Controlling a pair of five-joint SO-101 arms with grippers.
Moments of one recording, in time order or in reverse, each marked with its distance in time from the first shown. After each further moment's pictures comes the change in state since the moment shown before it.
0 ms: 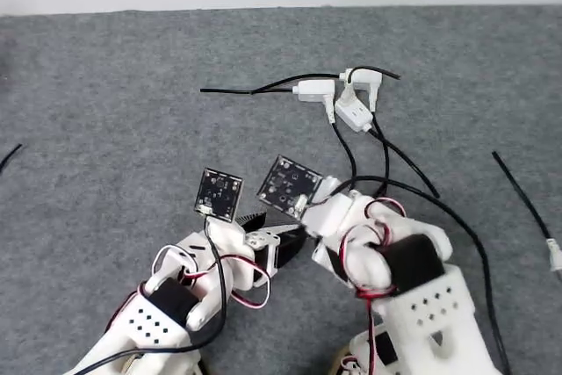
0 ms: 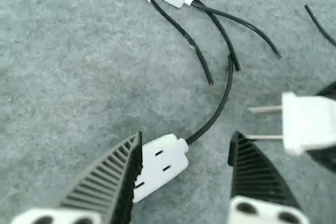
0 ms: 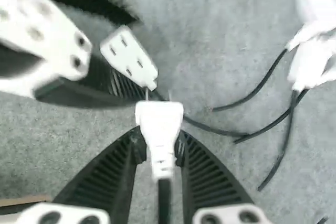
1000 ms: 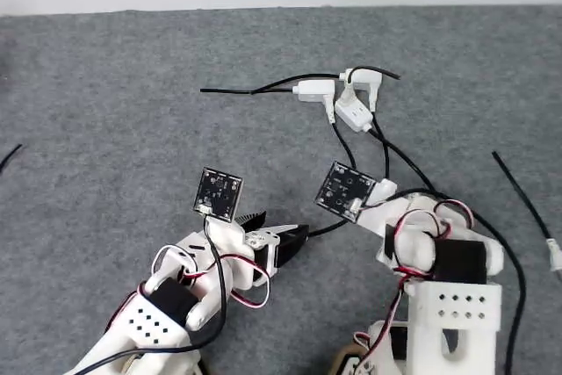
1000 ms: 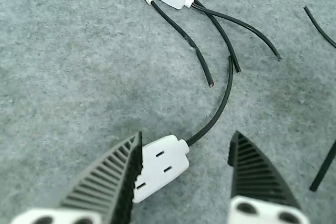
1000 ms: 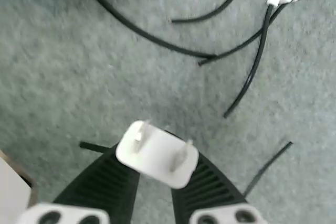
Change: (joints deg) left arm -0.3 0.0 0.0 0.0 -0.1; right arm 29.0 -1.4 4.8 0.3 28.0
